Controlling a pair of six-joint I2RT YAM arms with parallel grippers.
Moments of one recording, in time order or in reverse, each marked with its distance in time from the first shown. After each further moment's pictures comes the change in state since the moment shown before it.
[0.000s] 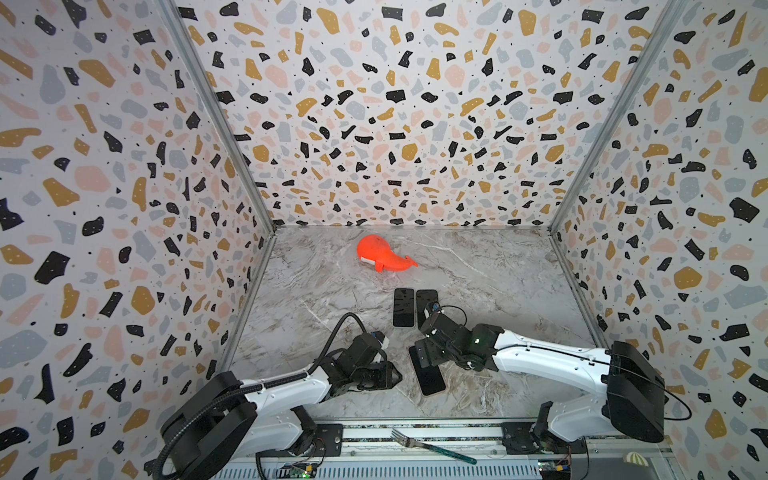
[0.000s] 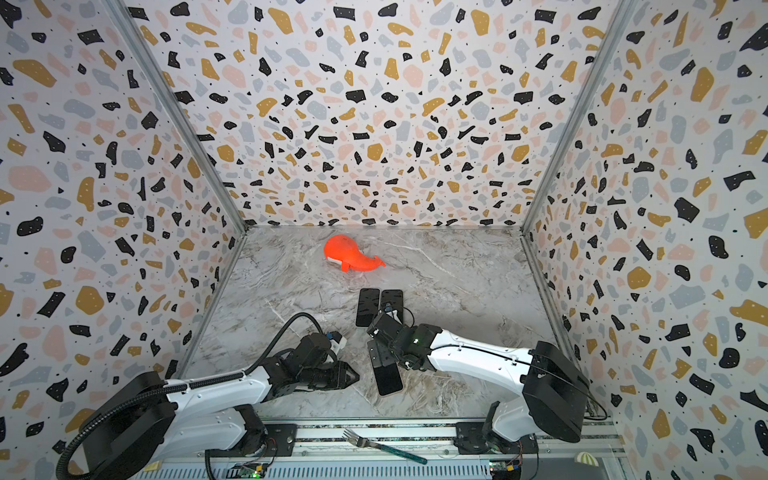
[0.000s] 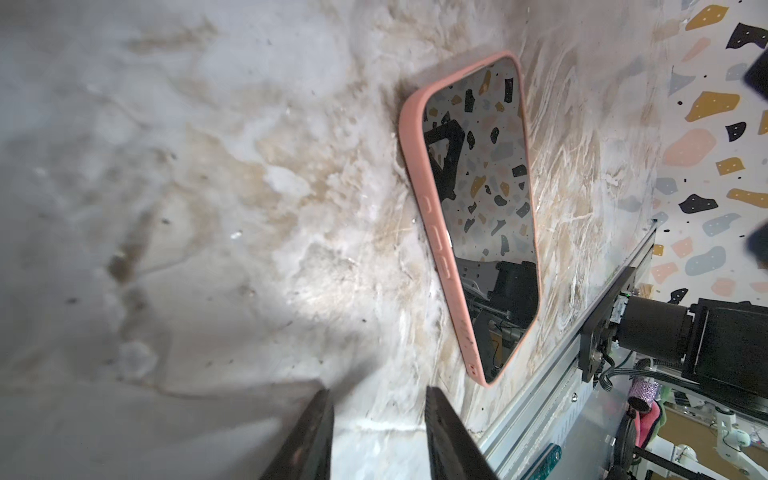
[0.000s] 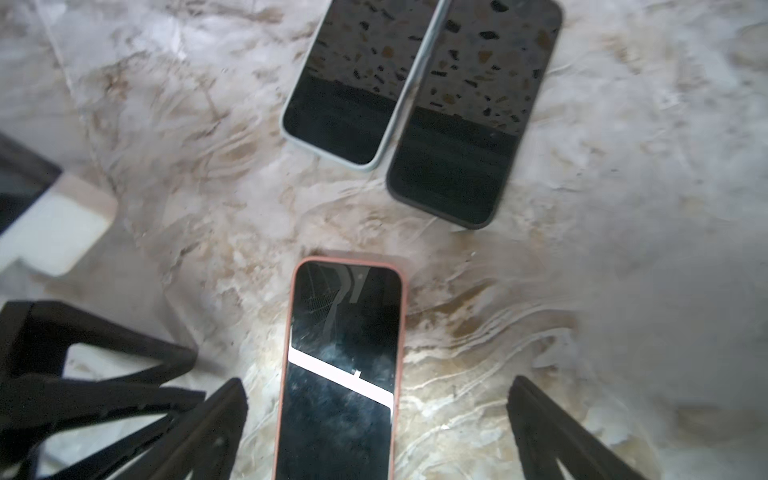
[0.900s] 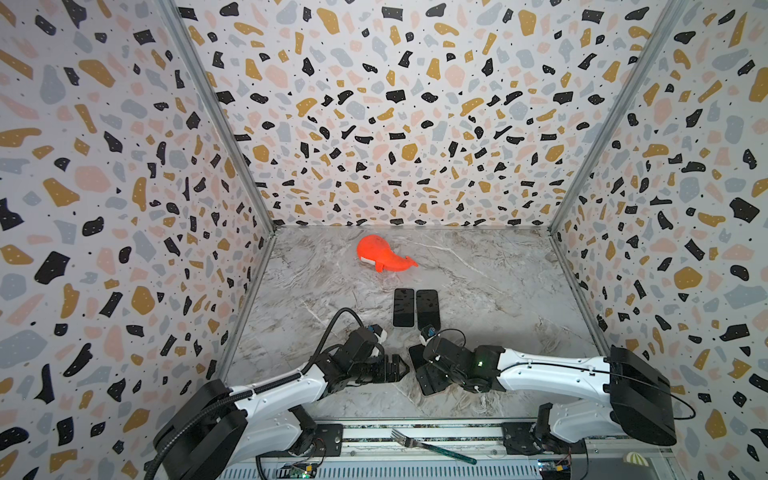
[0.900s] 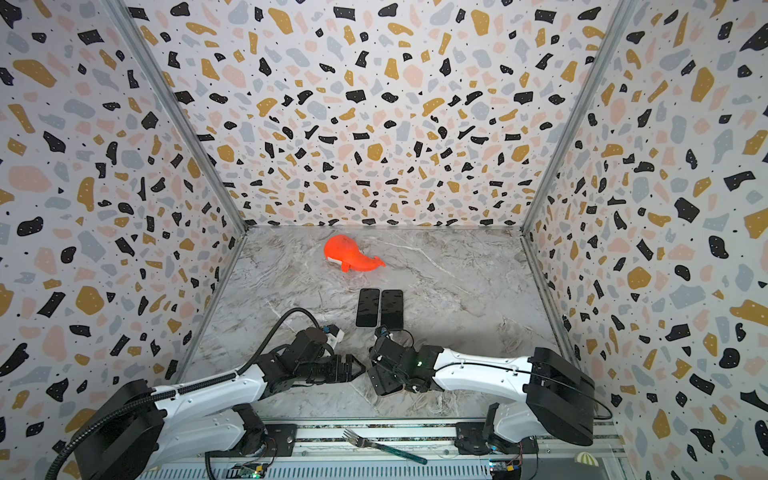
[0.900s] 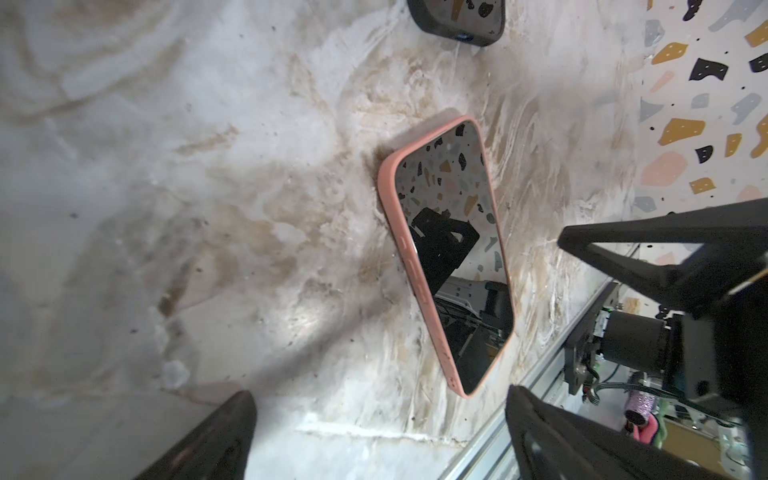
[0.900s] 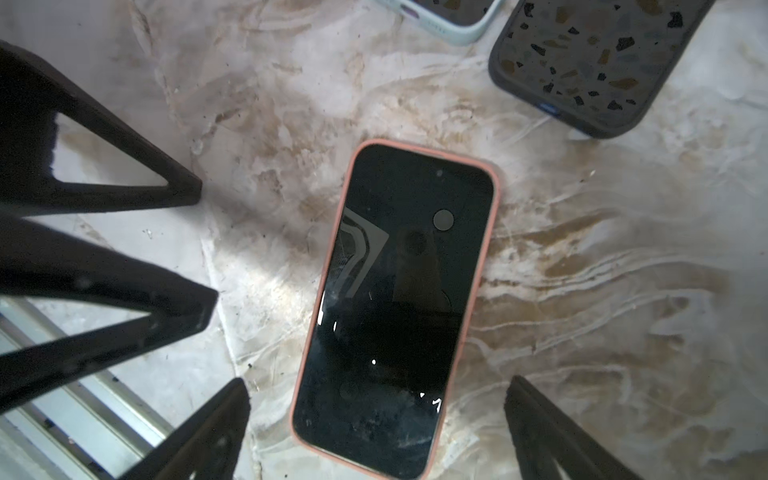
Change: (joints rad) left arm 0.035 -0.049 0.033 -0.045 -0.020 0.031; right arm 0.123 -0.054 -0.210 0.149 -0.134 -0.016
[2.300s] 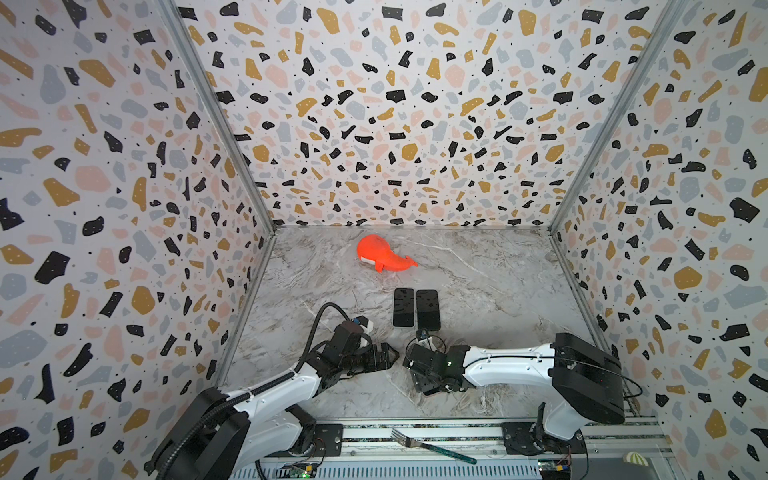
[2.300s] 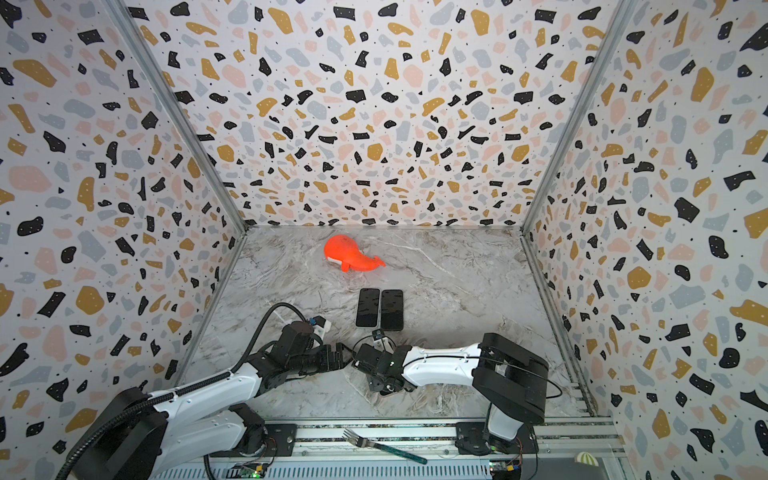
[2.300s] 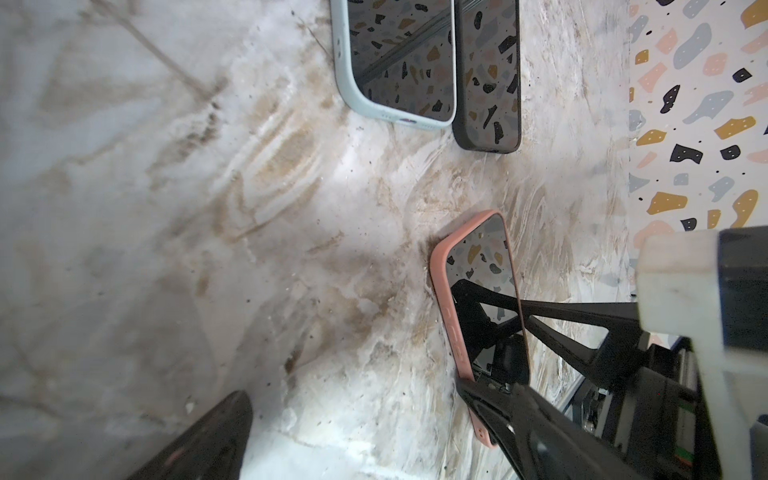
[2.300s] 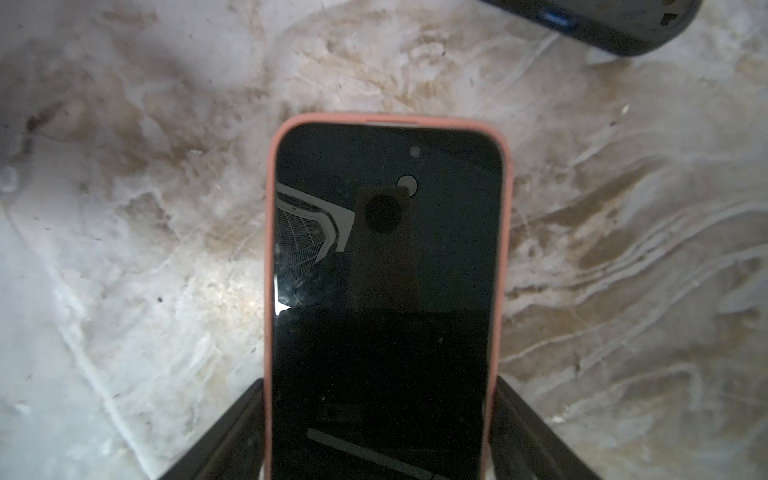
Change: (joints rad) left arm 0.172 -0.018 -0.040 0.056 0.013 0.053; right arm 0.032 0.257 0.129 -0.065 0.111 0.209
